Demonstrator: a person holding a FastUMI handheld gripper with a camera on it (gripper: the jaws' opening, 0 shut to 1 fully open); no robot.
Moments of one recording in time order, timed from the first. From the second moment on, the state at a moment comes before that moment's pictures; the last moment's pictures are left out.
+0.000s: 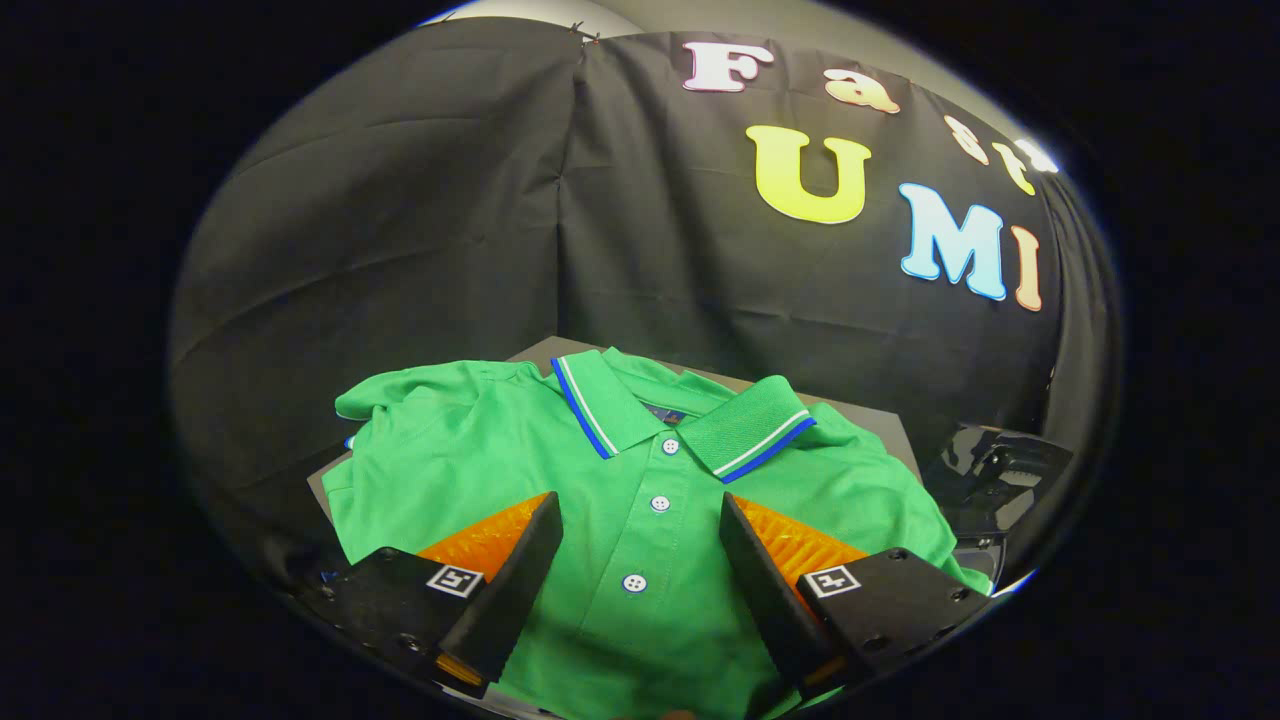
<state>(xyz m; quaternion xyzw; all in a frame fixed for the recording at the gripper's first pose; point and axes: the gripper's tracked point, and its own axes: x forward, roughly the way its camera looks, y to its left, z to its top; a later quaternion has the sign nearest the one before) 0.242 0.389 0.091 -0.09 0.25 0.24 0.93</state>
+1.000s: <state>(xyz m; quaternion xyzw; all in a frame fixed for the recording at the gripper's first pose) 0.231 0.389 0.115 -0.14 0.25 0.29 0.91</state>
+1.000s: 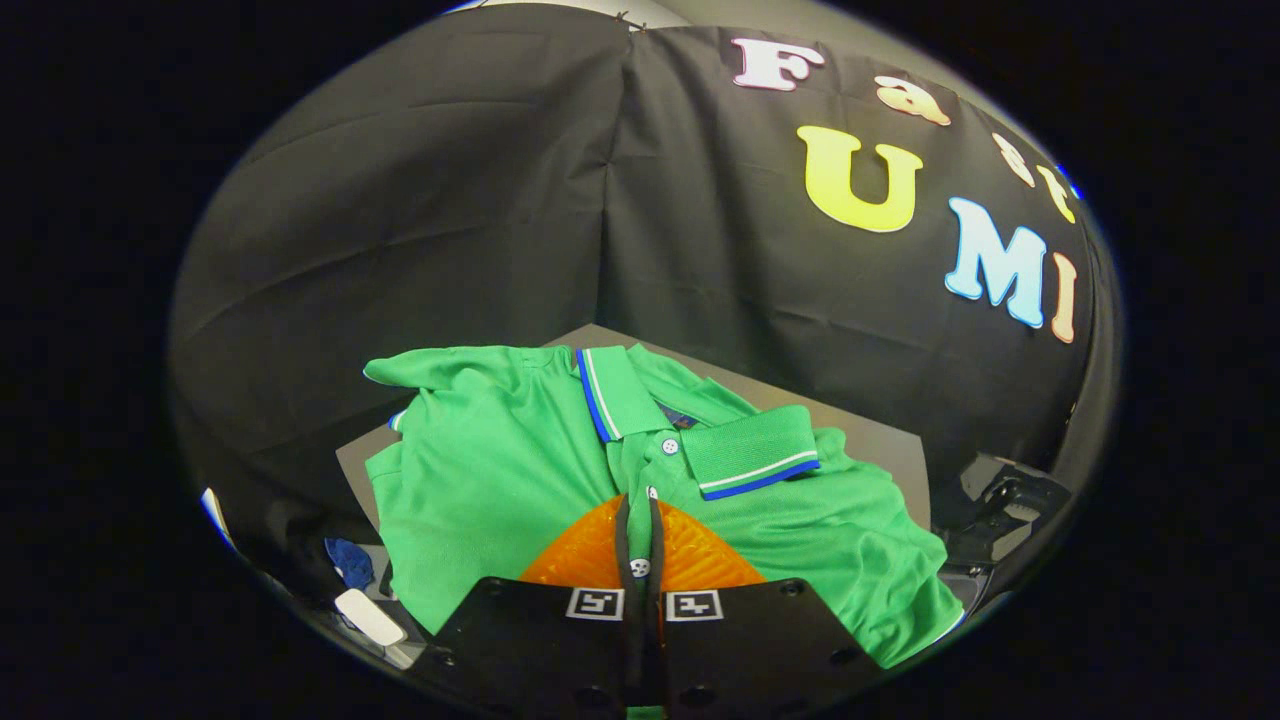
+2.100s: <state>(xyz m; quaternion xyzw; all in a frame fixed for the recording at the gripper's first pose) 0.244 0.317 0.299 -0.06 0.11 0.25 0.96</state>
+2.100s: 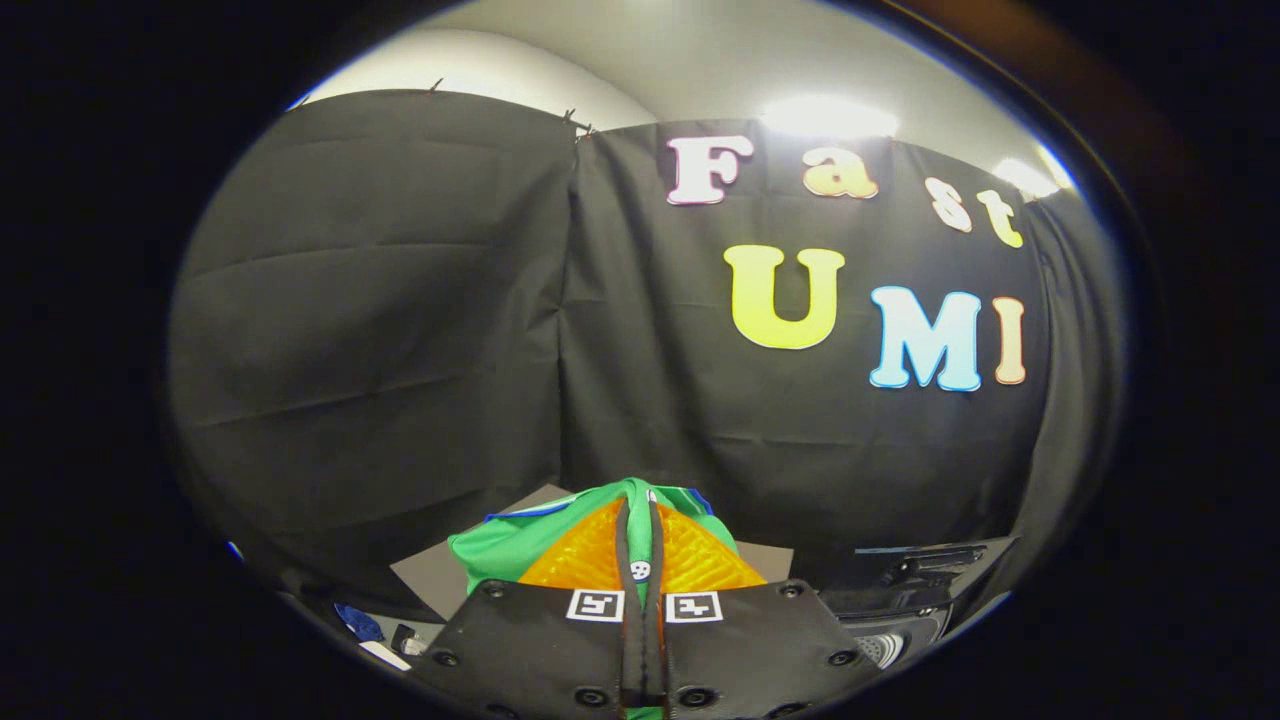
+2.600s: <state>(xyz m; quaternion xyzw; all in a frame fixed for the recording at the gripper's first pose) 0.276 0.188 0.307 -0.05 0.11 0.16 0.98</state>
